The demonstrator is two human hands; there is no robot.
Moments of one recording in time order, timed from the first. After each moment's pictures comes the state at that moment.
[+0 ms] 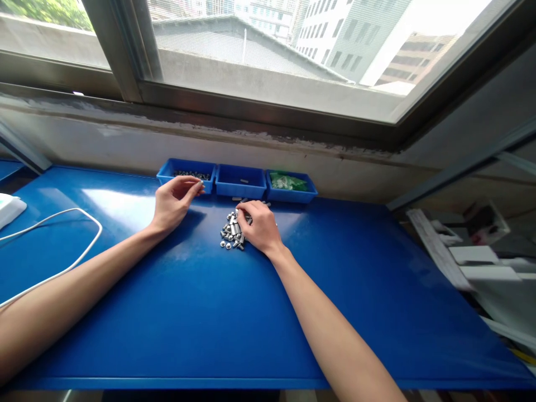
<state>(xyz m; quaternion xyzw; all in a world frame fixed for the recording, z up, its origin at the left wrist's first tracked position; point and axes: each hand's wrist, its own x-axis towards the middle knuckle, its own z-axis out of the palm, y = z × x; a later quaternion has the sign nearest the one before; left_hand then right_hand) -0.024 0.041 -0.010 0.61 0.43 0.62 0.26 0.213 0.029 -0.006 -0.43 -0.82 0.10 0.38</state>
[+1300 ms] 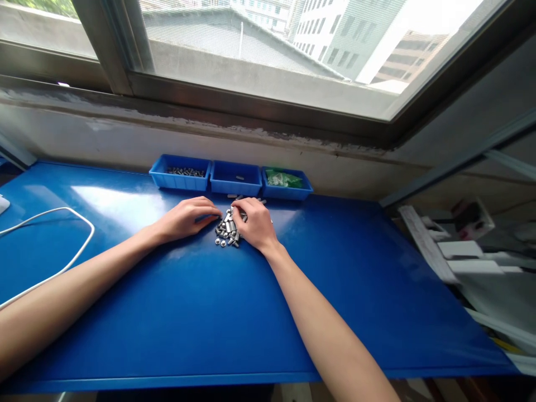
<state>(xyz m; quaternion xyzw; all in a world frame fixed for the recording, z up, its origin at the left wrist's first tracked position) -0.018 0.032 -0.013 0.90 0.29 0.32 0.10 0.213 0.030 -0.007 -0.43 -0.82 0.09 0.37</state>
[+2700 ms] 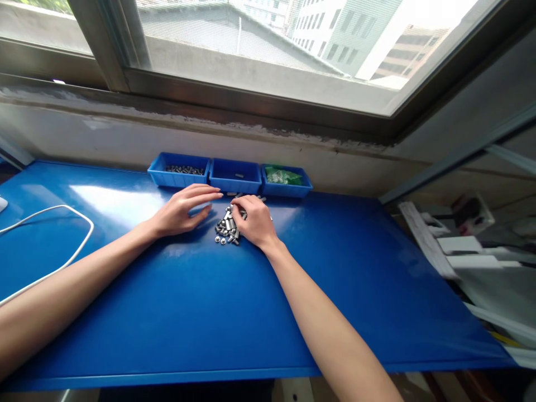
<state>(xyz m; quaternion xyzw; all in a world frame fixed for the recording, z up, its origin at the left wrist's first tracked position) -0.024 0.033 -0.003 0.87 0.29 0.40 0.04 0.212 0.032 -0.010 -0.42 -0.82 0.08 0.38</state>
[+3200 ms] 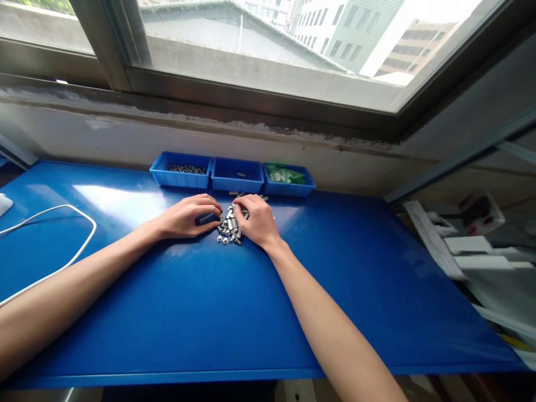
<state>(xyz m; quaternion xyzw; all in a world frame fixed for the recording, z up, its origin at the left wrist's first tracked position) -0.022 0.029 0.000 0.92 0.25 0.28 0.11 0.212 0.031 -0.010 -0.42 -0.82 0.09 0.38</state>
